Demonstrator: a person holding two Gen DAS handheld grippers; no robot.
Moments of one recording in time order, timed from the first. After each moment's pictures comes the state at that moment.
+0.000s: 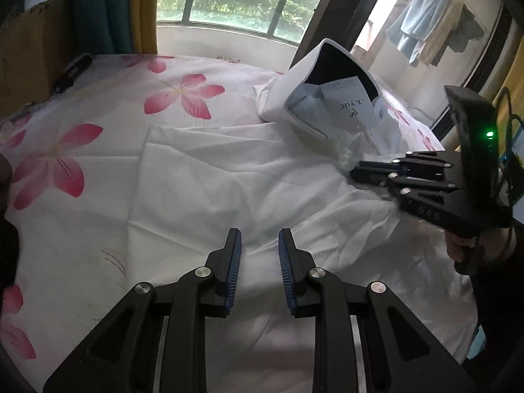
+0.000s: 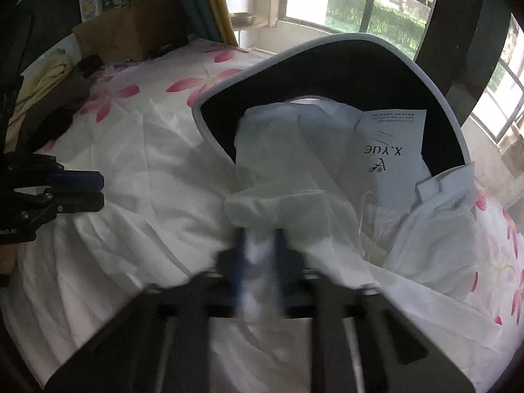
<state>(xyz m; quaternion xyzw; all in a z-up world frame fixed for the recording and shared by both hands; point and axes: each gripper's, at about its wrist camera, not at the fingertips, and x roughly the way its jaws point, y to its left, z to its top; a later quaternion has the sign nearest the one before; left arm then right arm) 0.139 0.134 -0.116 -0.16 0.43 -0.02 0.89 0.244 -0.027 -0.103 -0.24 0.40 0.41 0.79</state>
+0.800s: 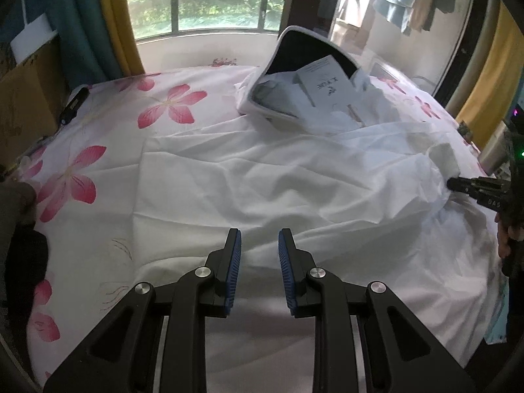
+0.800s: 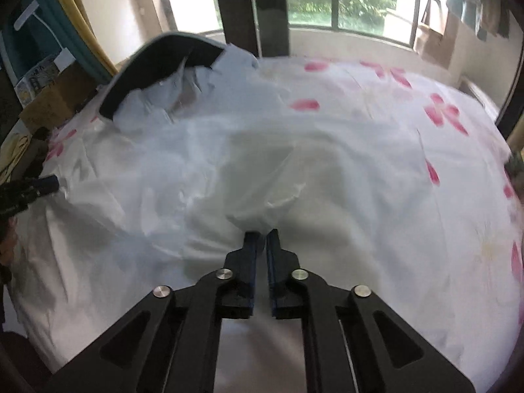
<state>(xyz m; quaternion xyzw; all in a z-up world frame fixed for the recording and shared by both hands) 0.120 0.096 -0.092 -0.07 0.45 -0.01 0.89 0.218 -0.241 -0.099 -0.08 0.46 0.26 0.85</state>
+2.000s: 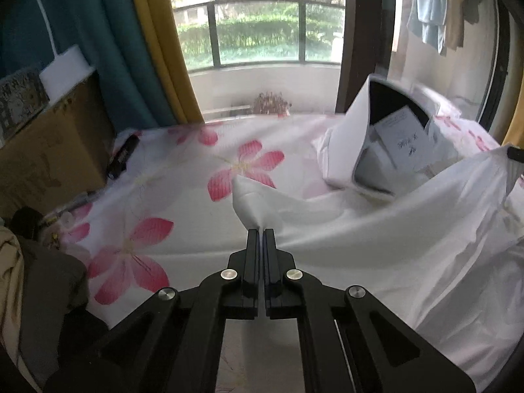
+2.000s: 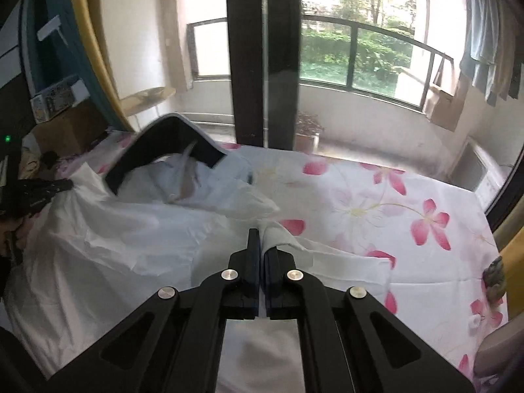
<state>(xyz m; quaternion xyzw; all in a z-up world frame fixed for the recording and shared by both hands) 0.173 0.151 -0.083 -0.02 0.40 0.10 0.91 0.273 -0.226 -0.030 -0.10 0.34 0.29 0.89</state>
